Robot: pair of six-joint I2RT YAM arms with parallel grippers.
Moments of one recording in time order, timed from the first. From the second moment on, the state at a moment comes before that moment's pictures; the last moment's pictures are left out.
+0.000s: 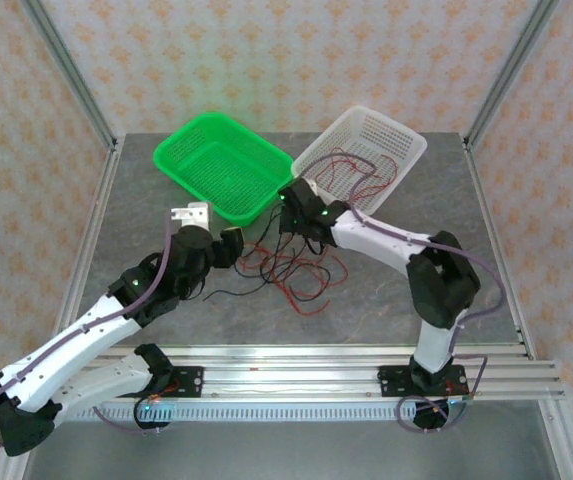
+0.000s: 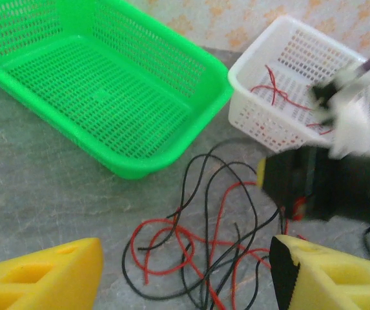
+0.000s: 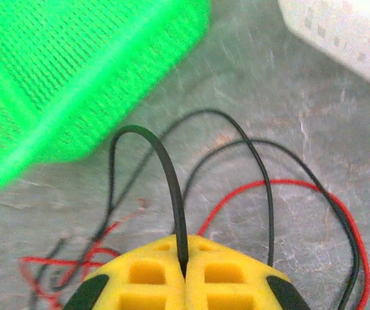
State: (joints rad) left arm -0.71 0.87 0.84 -0.52 -0.44 -0.57; right arm 0.74 1.78 1.36 -0.44 0.20 0.63
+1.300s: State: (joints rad) left arm -0.78 0.75 0.45 0.05 -0.37 -0.57; right arm 0.74 1.64 1.85 -0.48 0.07 0.68
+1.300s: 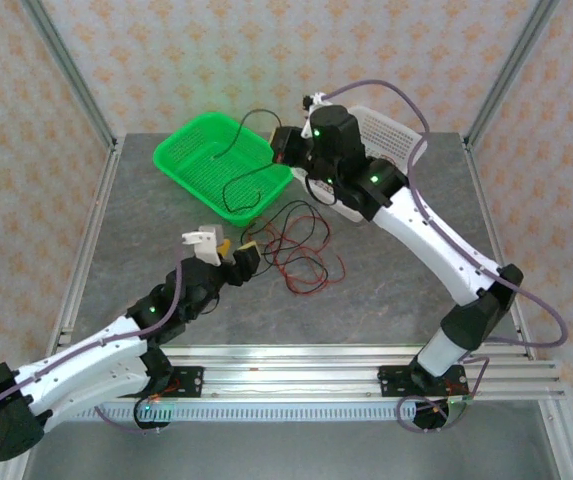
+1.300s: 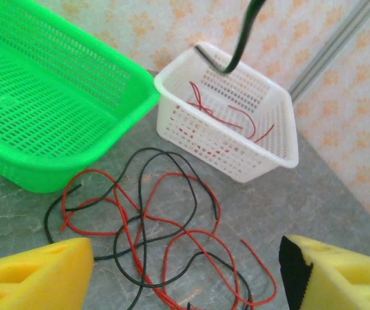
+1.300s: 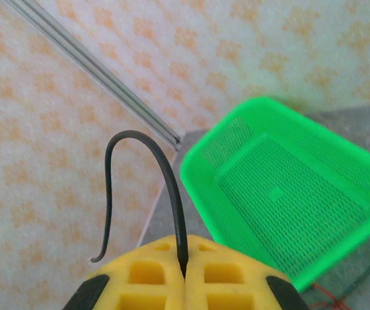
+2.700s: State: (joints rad) left arm -0.78 0.42 0.49 -0.28 -0.43 -0.80; right arm 0.70 2.60 2.42 -0.20 0.25 0.26
